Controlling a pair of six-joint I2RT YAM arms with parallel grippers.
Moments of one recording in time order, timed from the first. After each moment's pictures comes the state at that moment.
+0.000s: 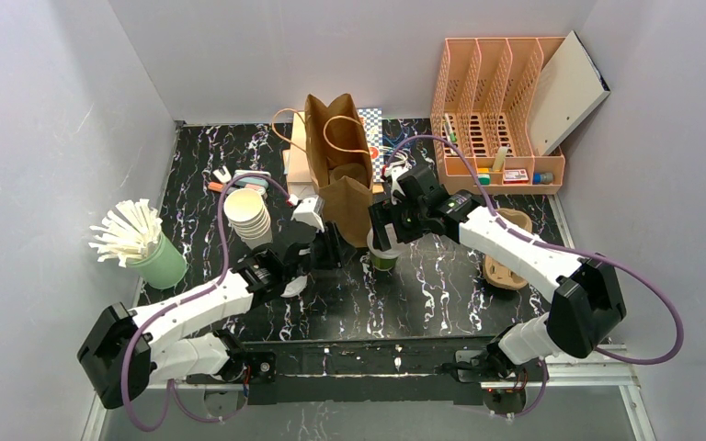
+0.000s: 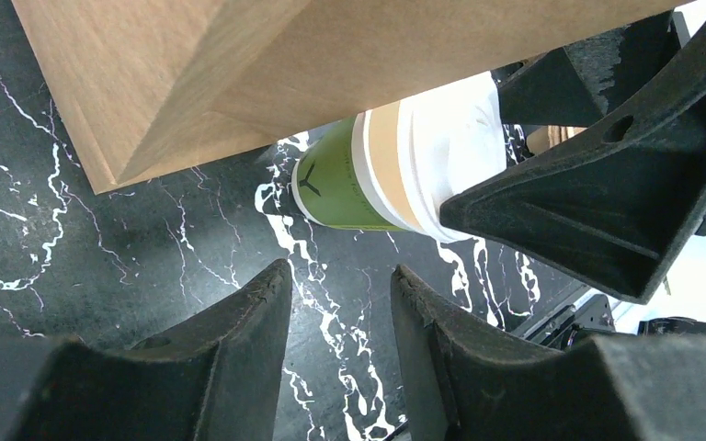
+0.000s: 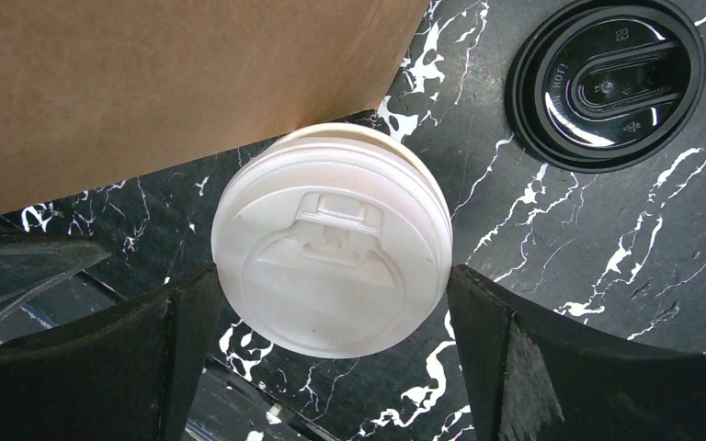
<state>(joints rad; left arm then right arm) -0.84 1.09 0.62 0.00 -0.13 -0.71 0.71 1.43 1.14 -0.62 -0.12 0.26</state>
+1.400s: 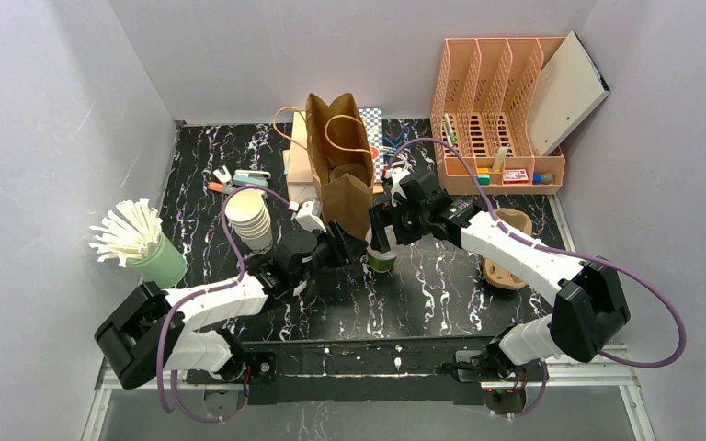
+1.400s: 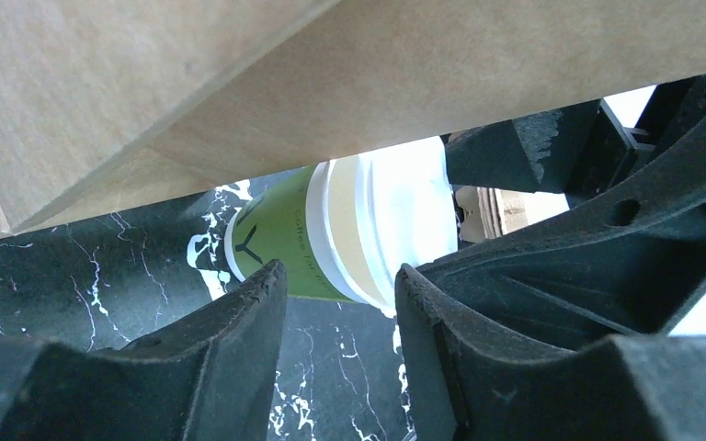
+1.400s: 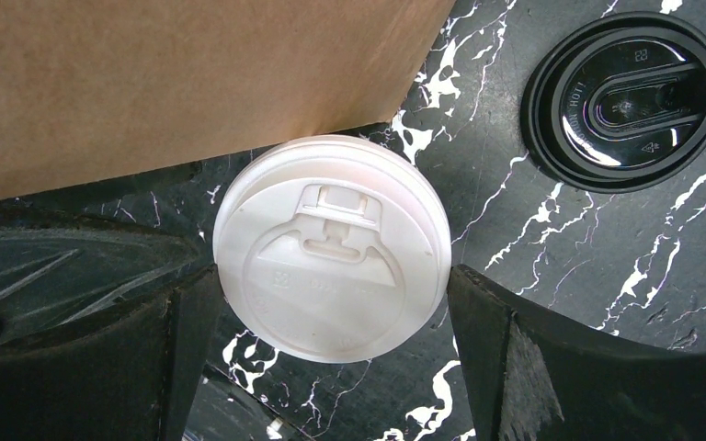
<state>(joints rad) -0.84 1.24 0.48 0.44 -0.12 -0.86 0.71 1.41 1.08 -0.53 -0.15 0.25</state>
